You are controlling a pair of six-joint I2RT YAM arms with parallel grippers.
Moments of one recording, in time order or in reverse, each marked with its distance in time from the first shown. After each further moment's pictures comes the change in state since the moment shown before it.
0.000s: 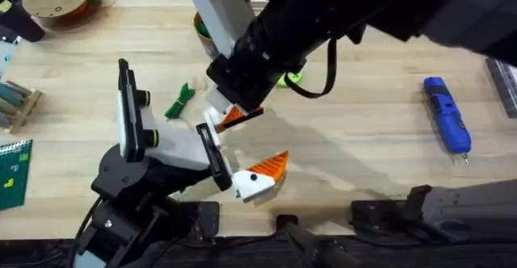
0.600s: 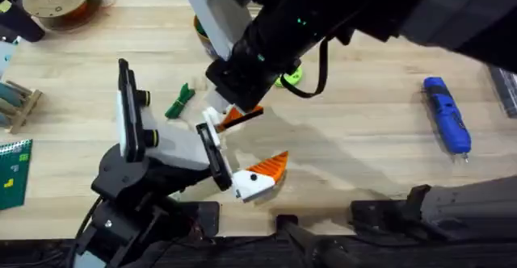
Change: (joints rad) left arm 0.000 0.000 0.000 0.000 0.000 0.000; right arm -0.005 0.026 -0.002 0.000 -0.003 0.000
